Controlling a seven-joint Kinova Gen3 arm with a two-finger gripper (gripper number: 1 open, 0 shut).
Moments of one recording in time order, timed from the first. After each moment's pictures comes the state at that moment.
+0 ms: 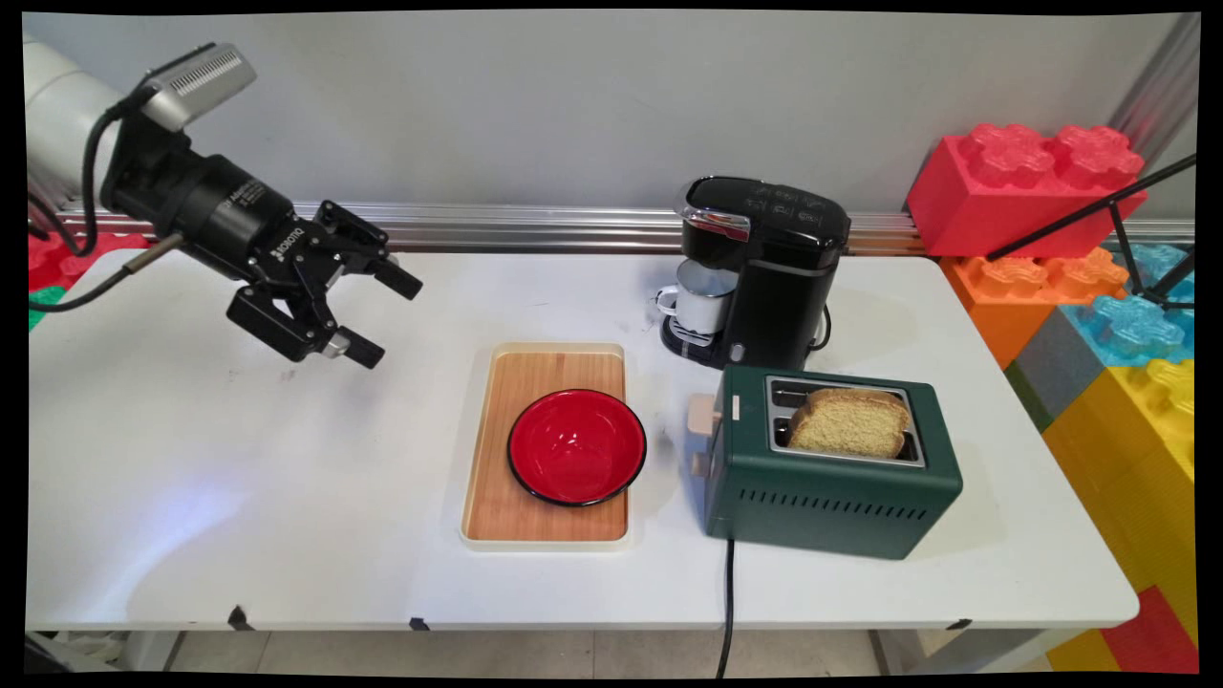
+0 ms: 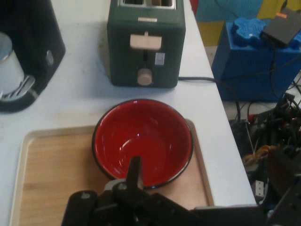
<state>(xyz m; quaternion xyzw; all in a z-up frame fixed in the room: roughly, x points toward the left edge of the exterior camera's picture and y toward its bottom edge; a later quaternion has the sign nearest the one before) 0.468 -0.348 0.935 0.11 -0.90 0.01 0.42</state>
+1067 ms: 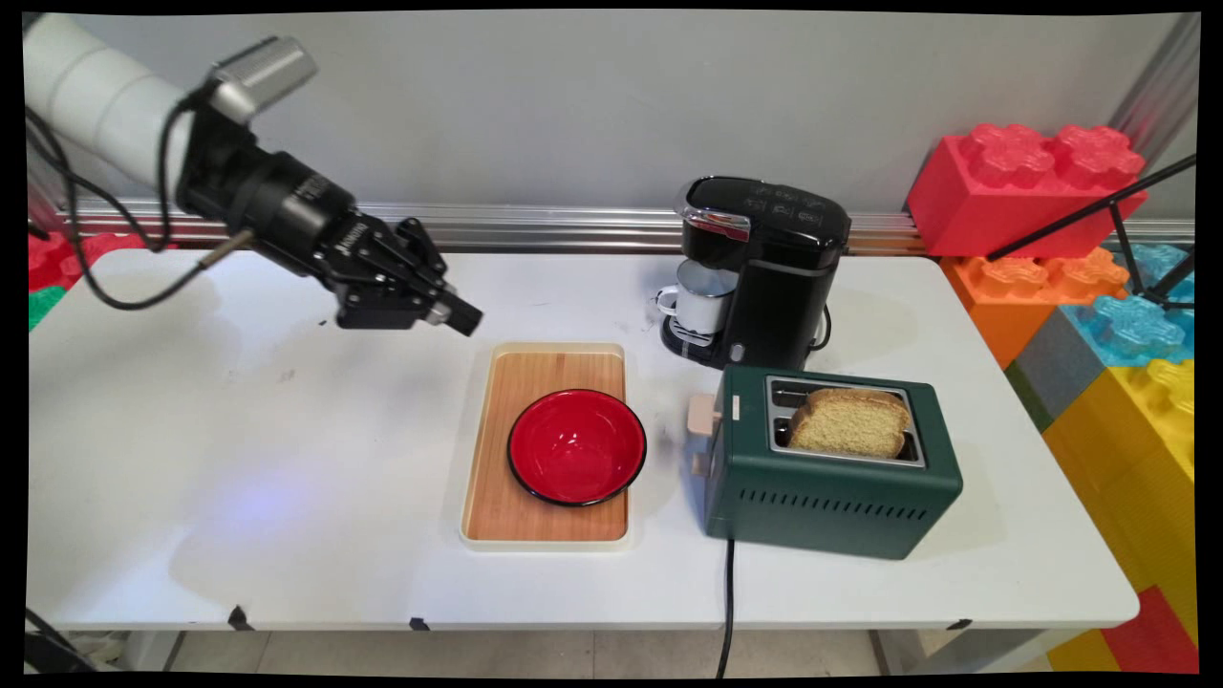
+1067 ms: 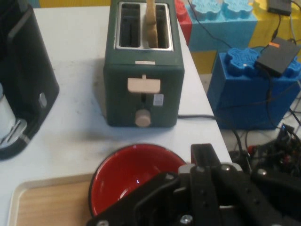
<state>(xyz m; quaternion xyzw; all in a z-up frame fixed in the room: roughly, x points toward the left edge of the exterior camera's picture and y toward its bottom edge) 0.429 -0.369 0.926 0.10 -0.88 0.00 0.46</state>
